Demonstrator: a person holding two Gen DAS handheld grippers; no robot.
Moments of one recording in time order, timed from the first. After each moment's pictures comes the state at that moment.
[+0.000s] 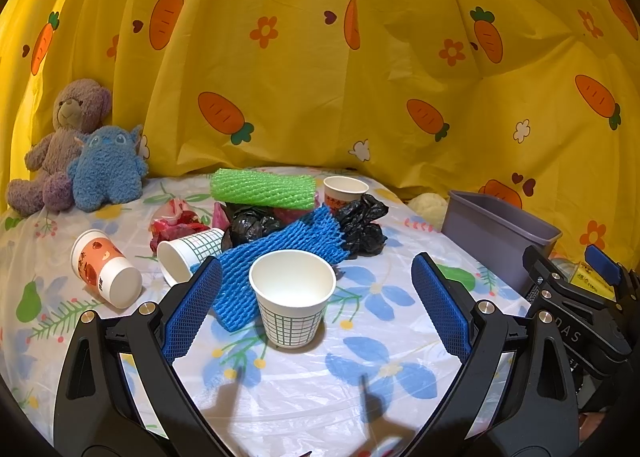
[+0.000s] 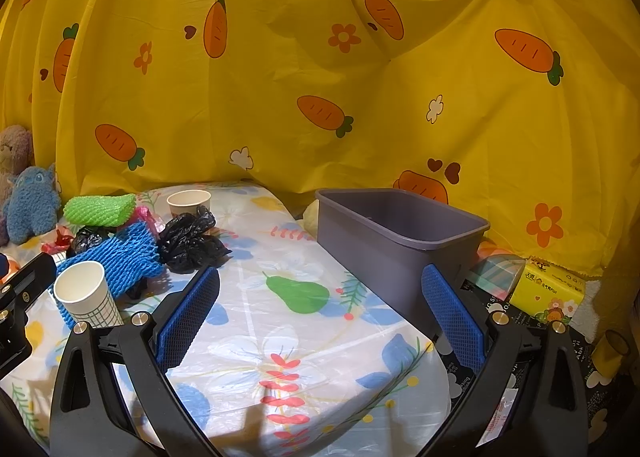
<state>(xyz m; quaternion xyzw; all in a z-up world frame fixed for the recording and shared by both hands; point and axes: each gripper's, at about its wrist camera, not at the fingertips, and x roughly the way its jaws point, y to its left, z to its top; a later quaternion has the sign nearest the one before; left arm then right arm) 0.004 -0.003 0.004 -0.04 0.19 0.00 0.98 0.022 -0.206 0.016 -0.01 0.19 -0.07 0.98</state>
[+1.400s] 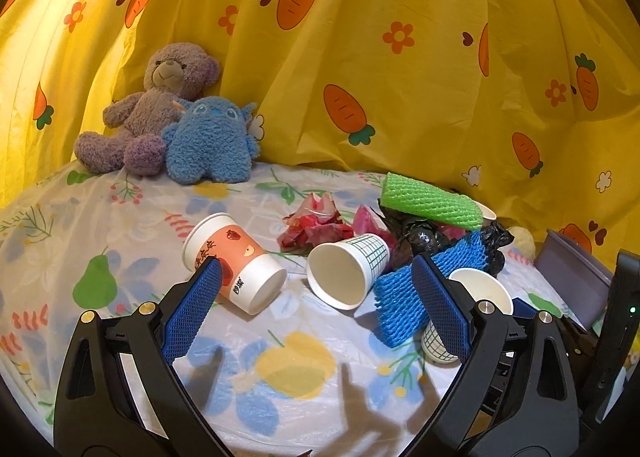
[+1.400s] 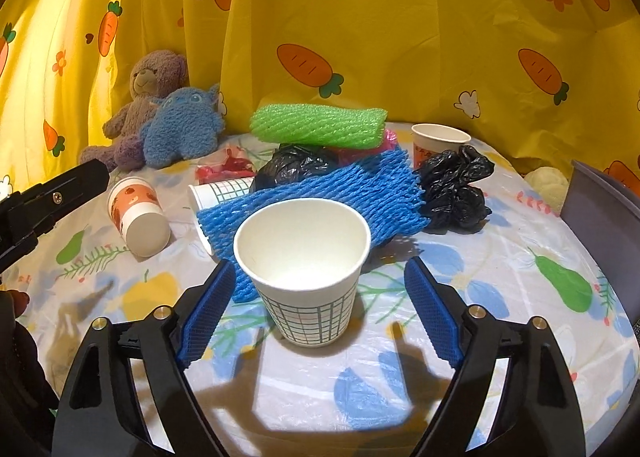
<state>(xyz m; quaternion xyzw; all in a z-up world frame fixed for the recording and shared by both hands) -0.001 0.126 -0.012 -0.11 0.19 0.13 0.97 0.078 -0.051 -0.040 -0.03 0.29 0.24 0.93</state>
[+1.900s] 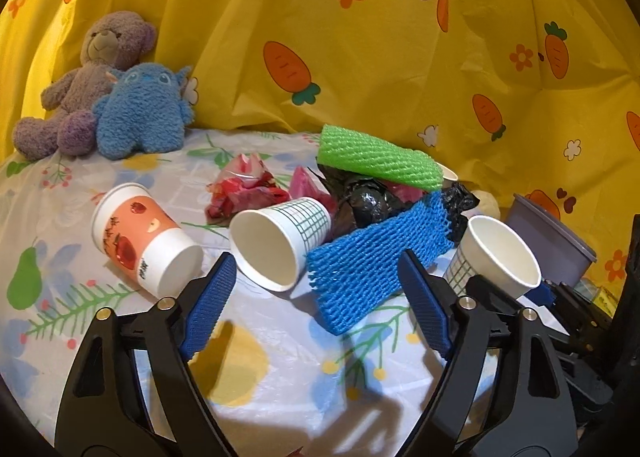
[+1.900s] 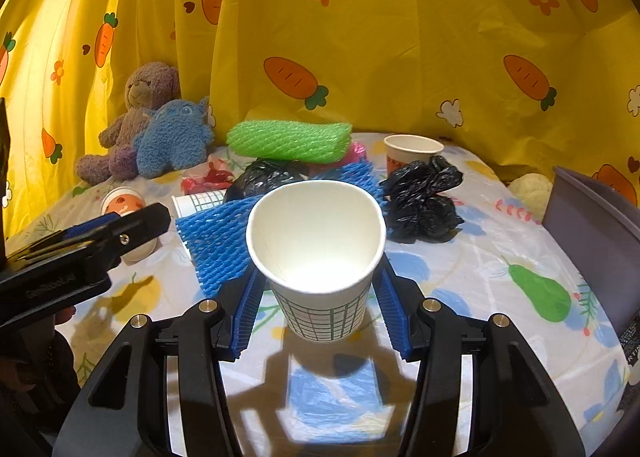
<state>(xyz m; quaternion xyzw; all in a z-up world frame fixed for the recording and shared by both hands) 0.048 0.103 -0.036 -0.12 0.25 0.03 0.96 0.072 -0.095 -0.027 -0.03 0.25 0.22 0.94</state>
